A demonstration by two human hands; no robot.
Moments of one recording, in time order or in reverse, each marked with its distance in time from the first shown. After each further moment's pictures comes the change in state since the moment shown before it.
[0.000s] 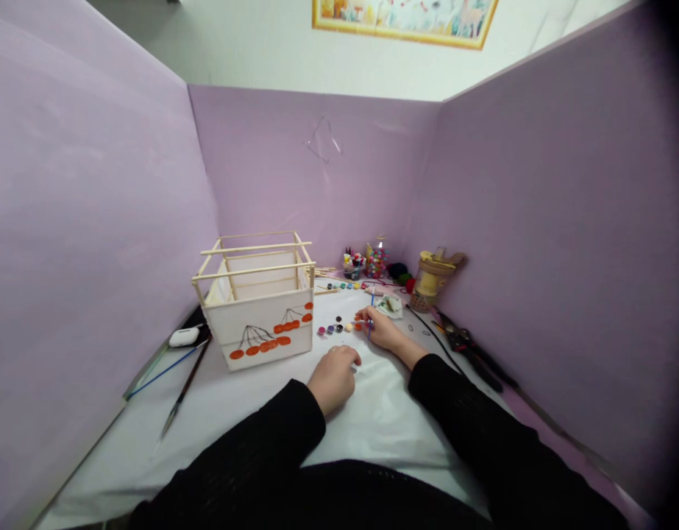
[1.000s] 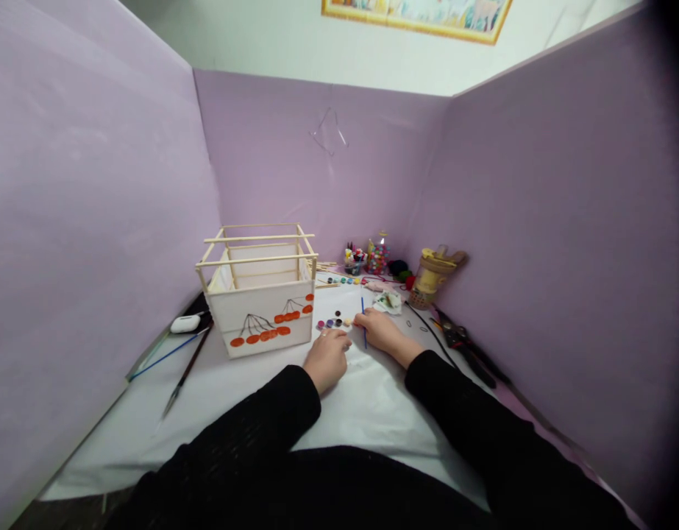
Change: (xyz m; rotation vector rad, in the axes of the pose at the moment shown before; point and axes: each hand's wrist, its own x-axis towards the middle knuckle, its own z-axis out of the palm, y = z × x) left_hand 0.009 -0.014 0.001 0.071 0.109 -0.015; right_hand -0.006 -0.038 -0.006 -0.637 -0.227 0.003
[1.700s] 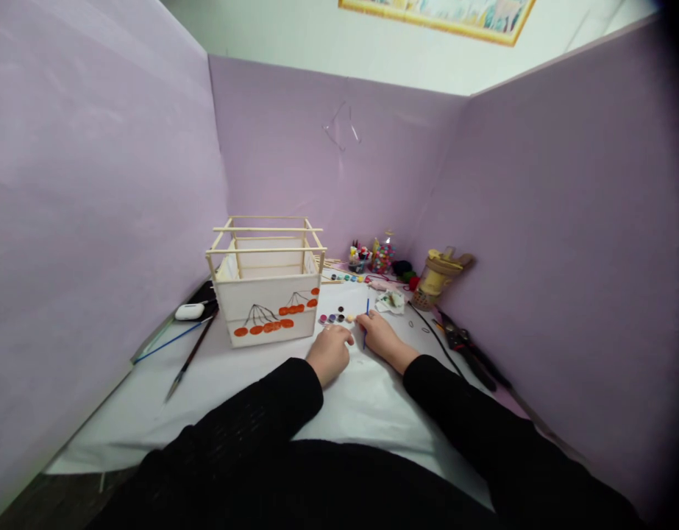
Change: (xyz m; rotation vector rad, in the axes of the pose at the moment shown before) left_hand 0.003 0.004 0.000 -0.048 -0.009 -0.052; right_hand -0.010 -0.008 0.021 0.065 0.074 0.061
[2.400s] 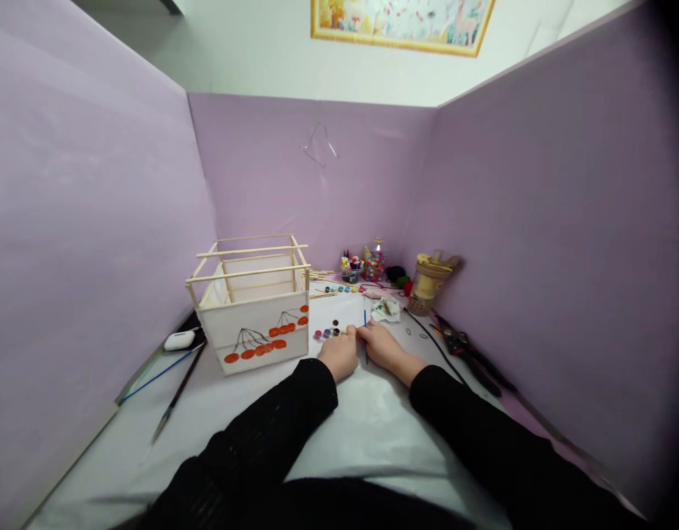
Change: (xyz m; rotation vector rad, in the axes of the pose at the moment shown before) left_hand 0.048 0.012 0.017 0.370 -0.240 -0.061; right_hand 0.002 0.007 -0.011 -0.020 0.000 -0.037
